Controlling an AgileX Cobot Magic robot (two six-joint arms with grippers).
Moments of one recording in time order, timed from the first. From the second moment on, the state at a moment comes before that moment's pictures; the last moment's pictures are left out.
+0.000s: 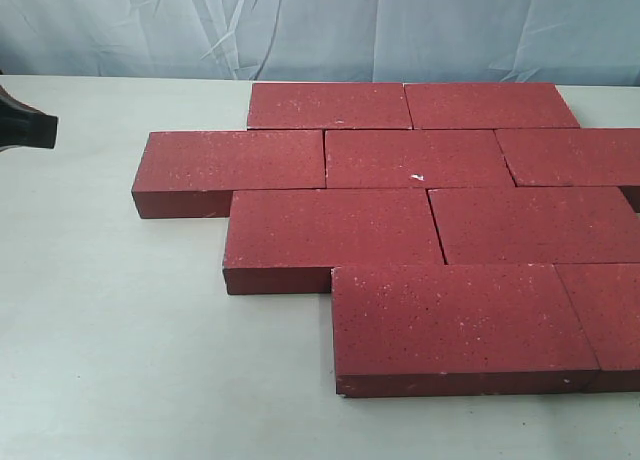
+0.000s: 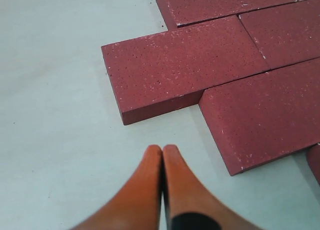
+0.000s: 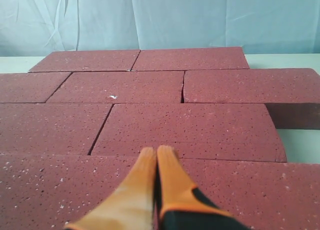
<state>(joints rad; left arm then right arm) -0.17 1.04 -0.81 -0.32 0.61 0.27 0.13 0.01 0.00 0.15 0.32 -0.05</state>
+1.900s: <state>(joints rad) 0.01 0.16 -0.11 -0.32 0.35 0.27 0.13 0.01 0.00 0.17 0.32 -0.05</state>
